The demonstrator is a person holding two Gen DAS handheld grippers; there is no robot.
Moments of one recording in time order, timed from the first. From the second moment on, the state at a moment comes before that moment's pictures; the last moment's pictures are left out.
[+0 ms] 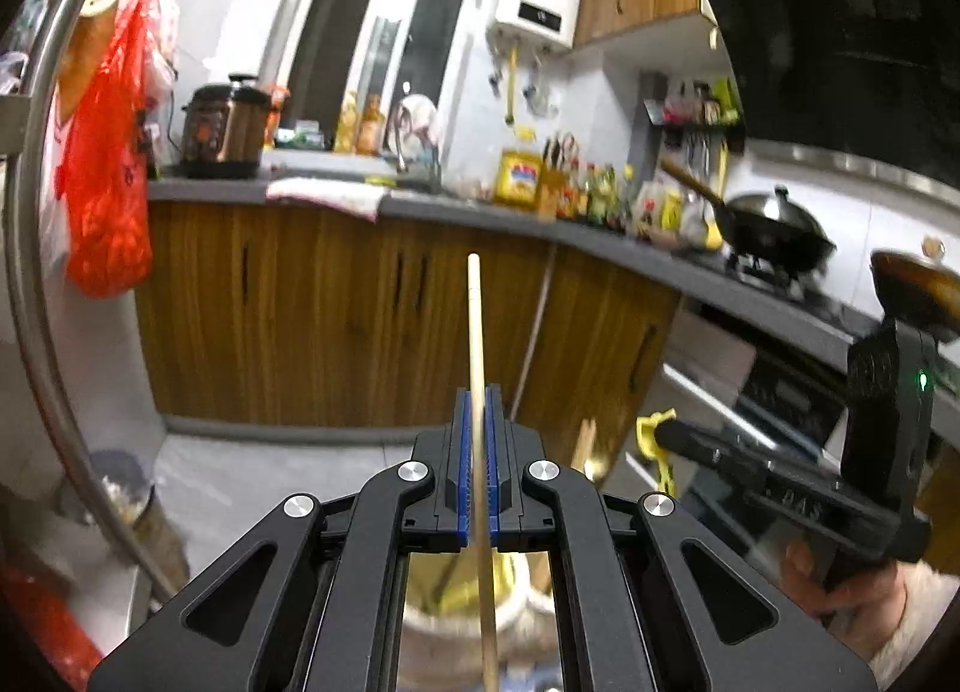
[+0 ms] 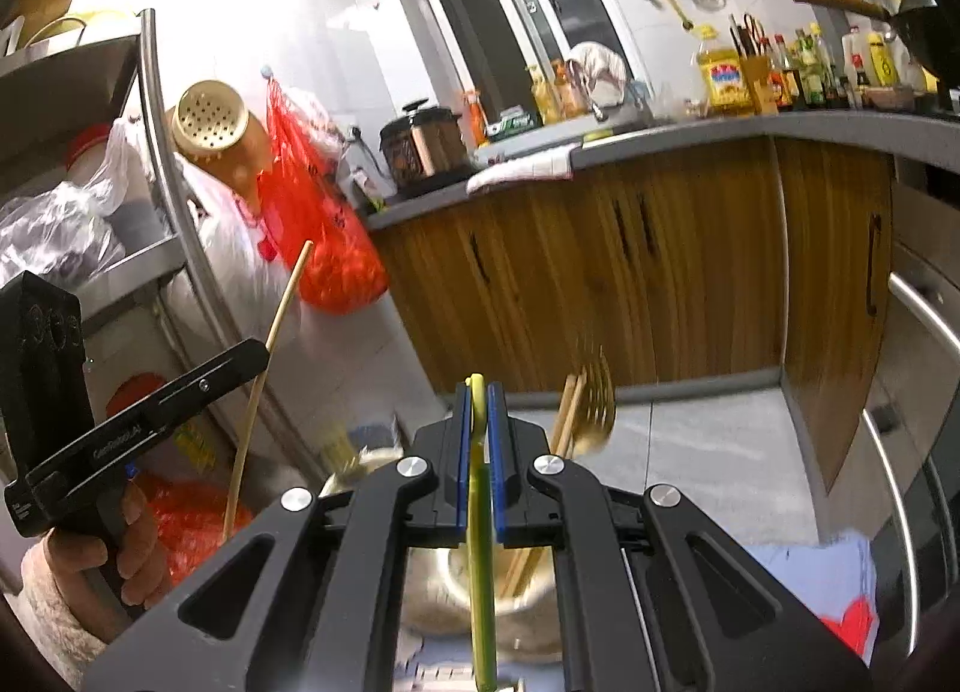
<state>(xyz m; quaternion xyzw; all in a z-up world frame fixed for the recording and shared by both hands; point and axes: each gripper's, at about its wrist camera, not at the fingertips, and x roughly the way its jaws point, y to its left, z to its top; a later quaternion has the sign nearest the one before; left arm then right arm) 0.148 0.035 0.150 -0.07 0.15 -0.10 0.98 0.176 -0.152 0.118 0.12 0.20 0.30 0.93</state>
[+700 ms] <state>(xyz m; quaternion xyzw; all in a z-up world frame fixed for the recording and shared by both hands) 0.185 0.008 0.101 -0.02 0.08 -0.06 0.99 0.214 -0.131 0.085 0.11 0.14 0.27 0.95</state>
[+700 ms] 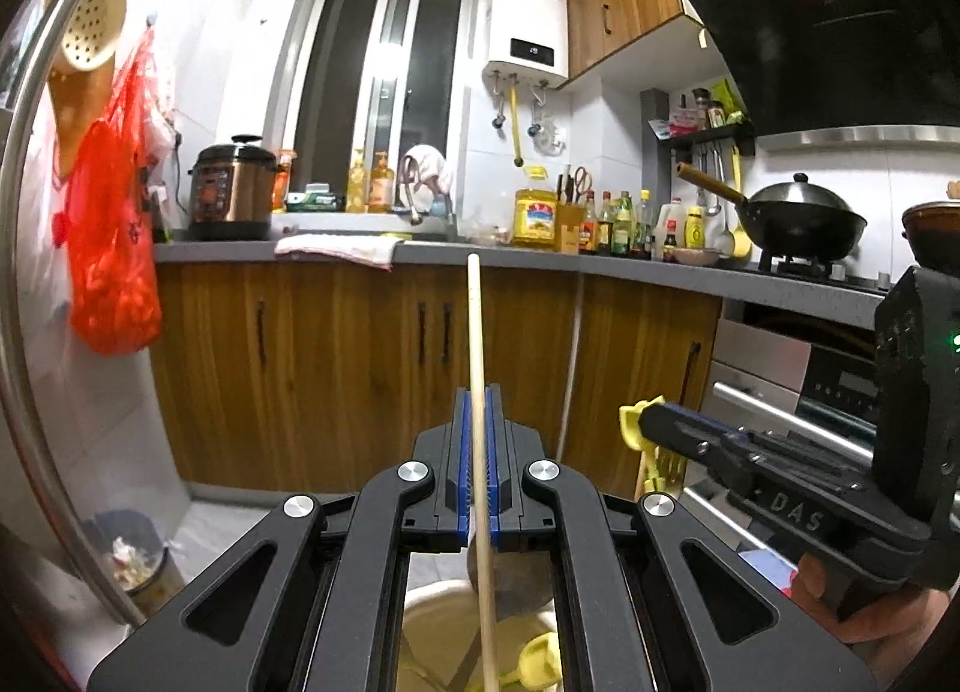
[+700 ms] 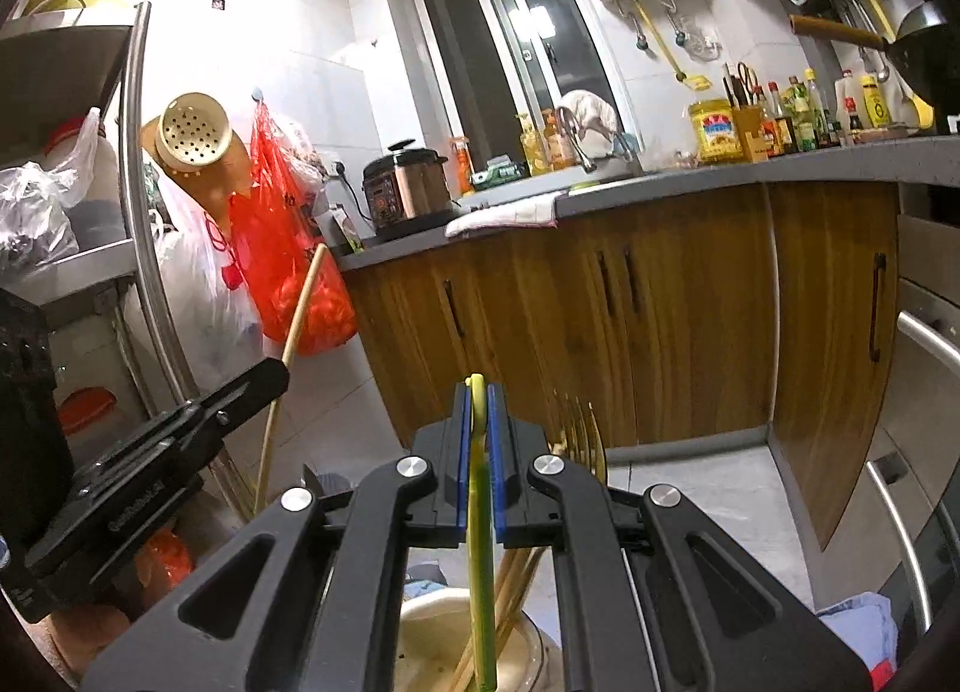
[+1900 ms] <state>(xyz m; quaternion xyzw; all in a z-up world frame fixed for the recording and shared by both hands) 0.146 0.024 0.055 -0.03 0.22 -0.08 0.97 0.176 -0.156 0.034 0.12 0.22 0.27 0.93</state>
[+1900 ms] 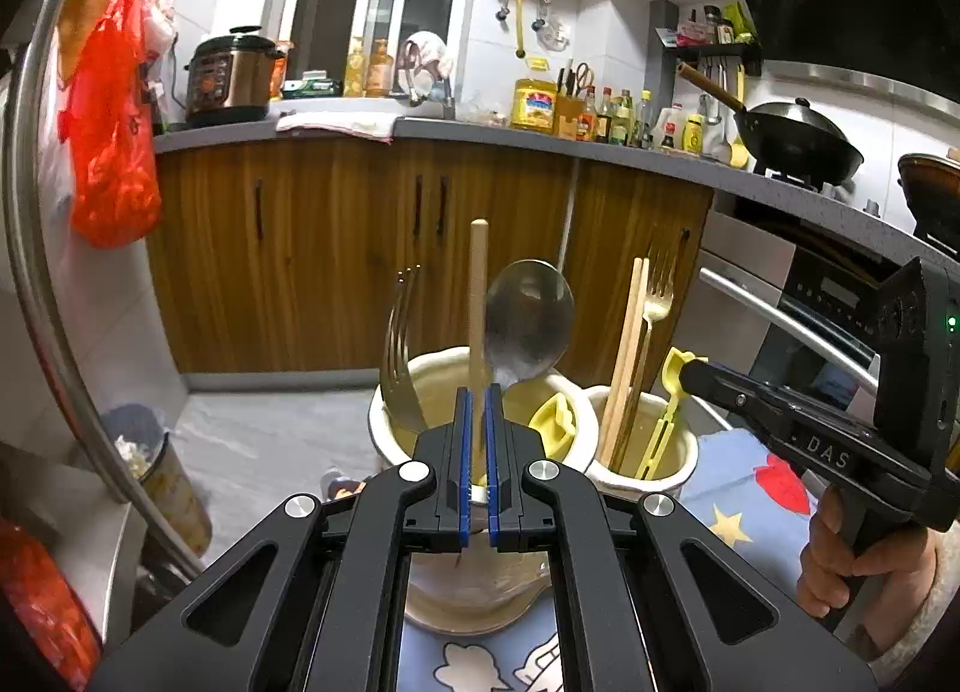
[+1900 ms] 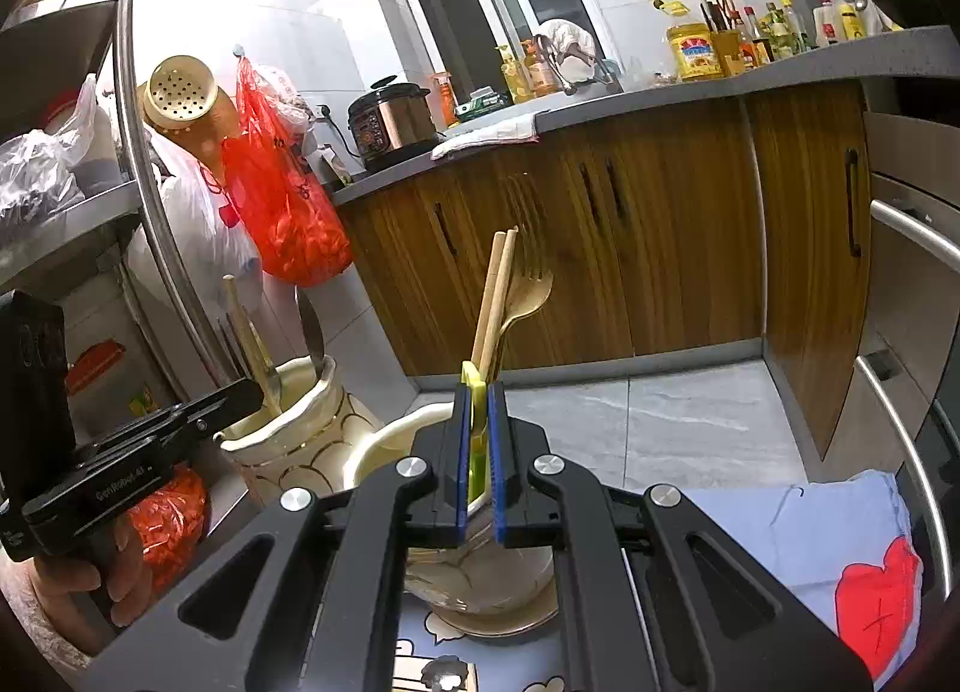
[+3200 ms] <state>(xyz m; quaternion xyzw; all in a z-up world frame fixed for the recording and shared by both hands) 0.069 0.016 0.008 0.00 0.33 -0.06 0.94 0.110 -0.185 0.004 0.04 0.34 0.22 0.91</state>
